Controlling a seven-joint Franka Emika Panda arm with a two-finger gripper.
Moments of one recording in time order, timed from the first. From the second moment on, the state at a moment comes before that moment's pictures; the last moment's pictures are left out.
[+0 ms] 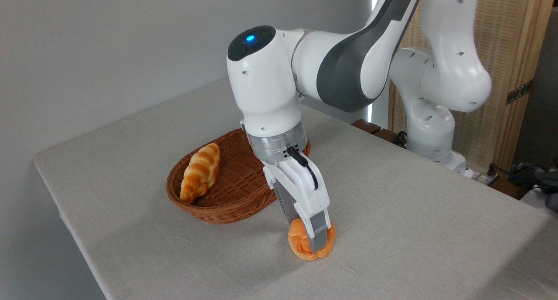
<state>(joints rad) -0.13 -0.07 0.23 -2.18 0.07 2.01 1.06</state>
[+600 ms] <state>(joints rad) -0.13 -0.07 0.23 -2.18 0.07 2.02 1.06</state>
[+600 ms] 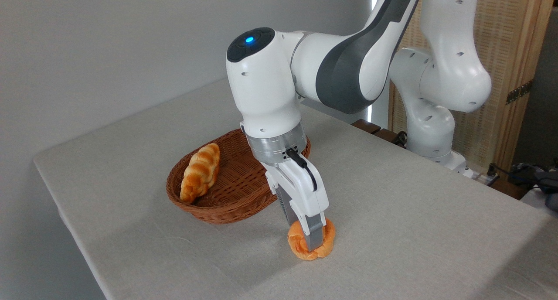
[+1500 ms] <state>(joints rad) -0.13 -0.12 0.23 -2.09 -0.08 2.02 1.03</state>
